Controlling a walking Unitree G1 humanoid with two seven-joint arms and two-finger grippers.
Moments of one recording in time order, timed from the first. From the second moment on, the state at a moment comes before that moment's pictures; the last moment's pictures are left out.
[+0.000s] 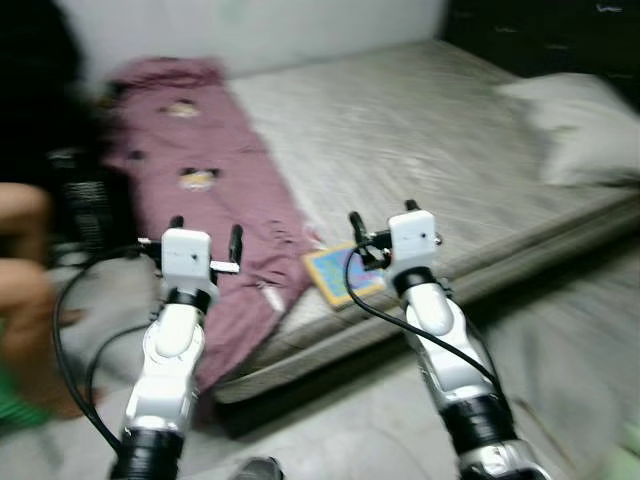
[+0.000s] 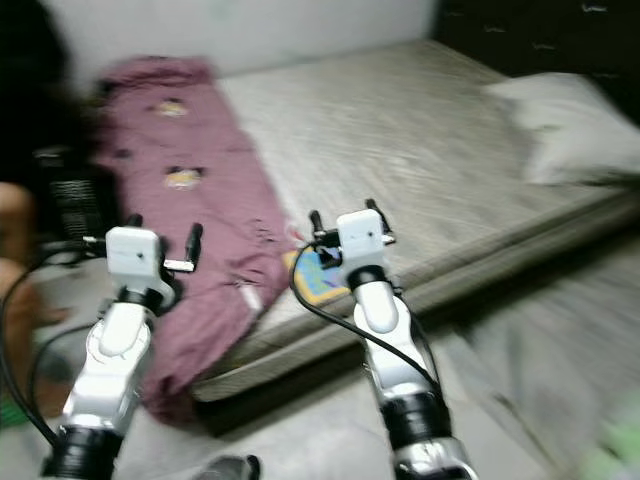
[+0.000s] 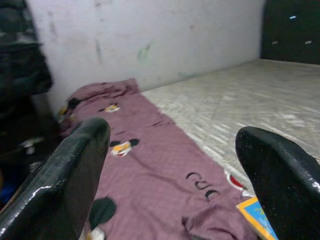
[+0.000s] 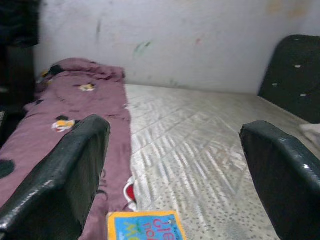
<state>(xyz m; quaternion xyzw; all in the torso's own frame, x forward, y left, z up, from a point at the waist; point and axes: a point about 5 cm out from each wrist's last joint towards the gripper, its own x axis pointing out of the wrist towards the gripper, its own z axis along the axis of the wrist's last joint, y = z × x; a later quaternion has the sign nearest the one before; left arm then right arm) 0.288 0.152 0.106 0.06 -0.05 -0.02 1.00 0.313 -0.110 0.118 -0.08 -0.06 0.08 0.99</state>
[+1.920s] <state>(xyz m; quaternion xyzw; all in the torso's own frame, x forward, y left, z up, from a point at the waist) 0.287 0.132 0.107 0.04 -0.05 -0.08 0.99 0.311 -0.130 0.109 -0.07 -0.04 0.05 1.00</state>
